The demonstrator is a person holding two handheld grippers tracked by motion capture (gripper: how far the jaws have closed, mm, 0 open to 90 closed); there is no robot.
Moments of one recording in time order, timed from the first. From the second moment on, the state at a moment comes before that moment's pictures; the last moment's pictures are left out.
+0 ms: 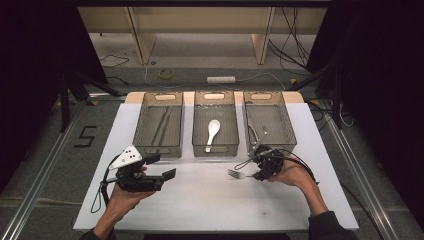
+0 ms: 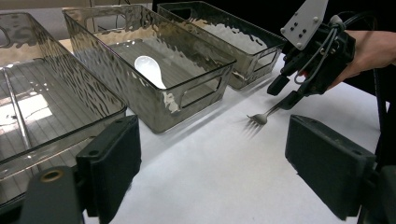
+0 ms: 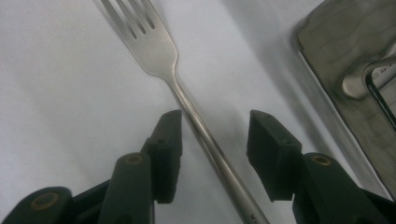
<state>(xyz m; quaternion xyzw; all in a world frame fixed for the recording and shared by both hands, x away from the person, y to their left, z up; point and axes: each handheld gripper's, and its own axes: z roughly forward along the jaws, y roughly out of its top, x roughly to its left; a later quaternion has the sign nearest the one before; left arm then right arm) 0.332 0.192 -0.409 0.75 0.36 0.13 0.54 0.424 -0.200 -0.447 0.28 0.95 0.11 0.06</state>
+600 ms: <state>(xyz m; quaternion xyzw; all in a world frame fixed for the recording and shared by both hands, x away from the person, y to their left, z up) 0.331 0.191 -0.409 0.75 0.36 0.13 0.54 0.425 -0.196 -0.455 0.27 0.96 0.10 0.04</state>
